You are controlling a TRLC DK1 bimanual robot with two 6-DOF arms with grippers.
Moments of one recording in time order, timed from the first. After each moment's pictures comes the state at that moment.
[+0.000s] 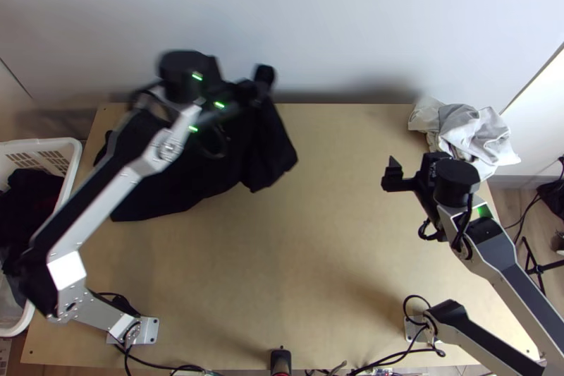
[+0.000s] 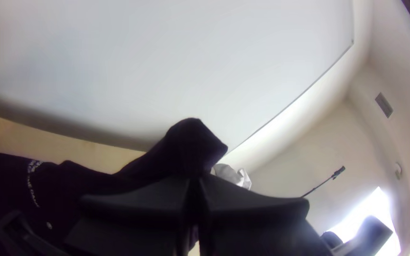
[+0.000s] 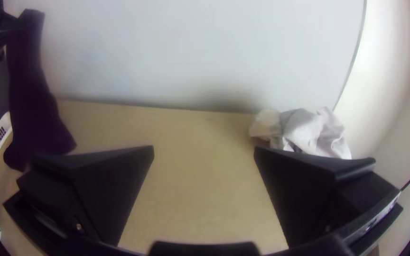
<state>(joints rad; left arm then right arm) -0.57 1.65 1.81 -0.40 0.13 -0.72 0.38 0.96 0.84 -0.29 0.31 0.11</state>
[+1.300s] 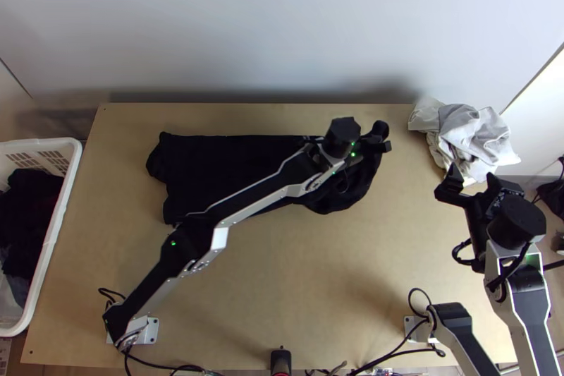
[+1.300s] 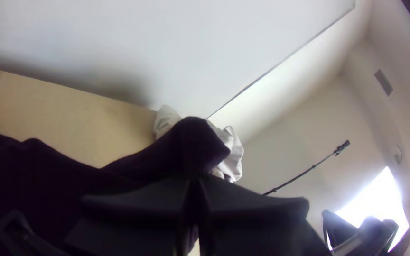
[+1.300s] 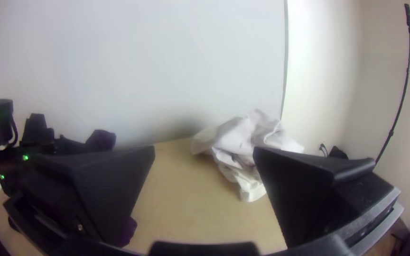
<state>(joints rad) -0.92 2.39 2.32 -0.13 -0.03 -0.85 0.09 0.62 0.73 -0.32 0.30 0.18</state>
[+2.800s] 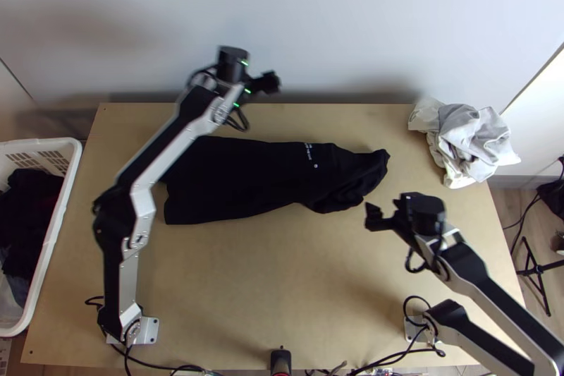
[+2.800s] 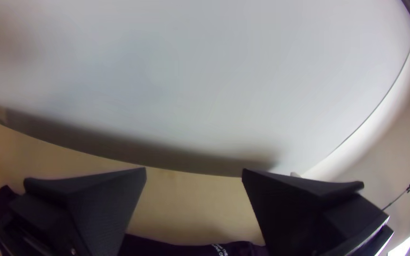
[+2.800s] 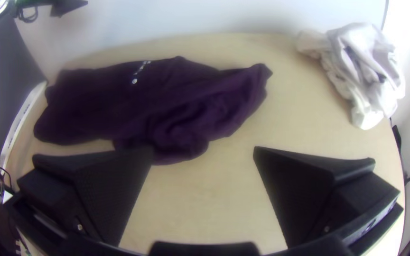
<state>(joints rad) -0.47 2.11 2.17 -0.52 -0.12 -0.56 0.43 0.91 0.49 -0.20 0.10 0.29</state>
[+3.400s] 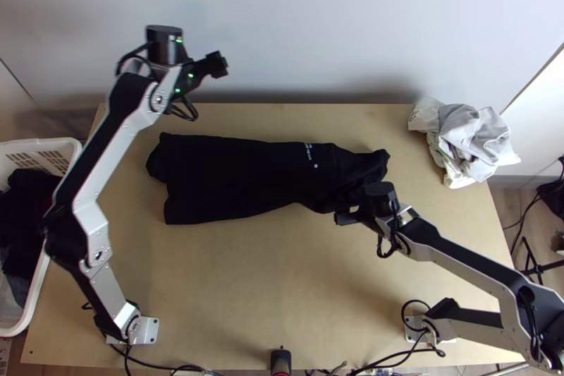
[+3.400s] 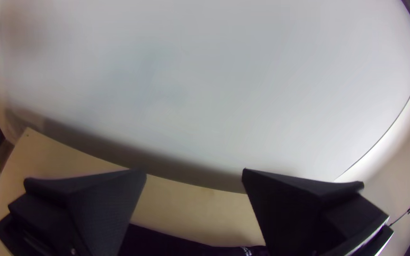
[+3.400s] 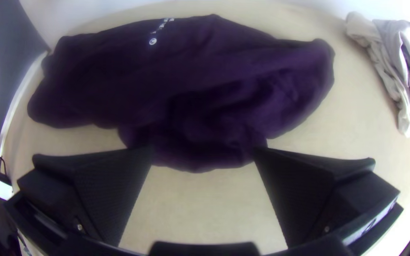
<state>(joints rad) -0.30 1.87 2.06 -0.64 -0.11 -0.52 0.56 1.34 0.60 -0.04 0.09 0.33</state>
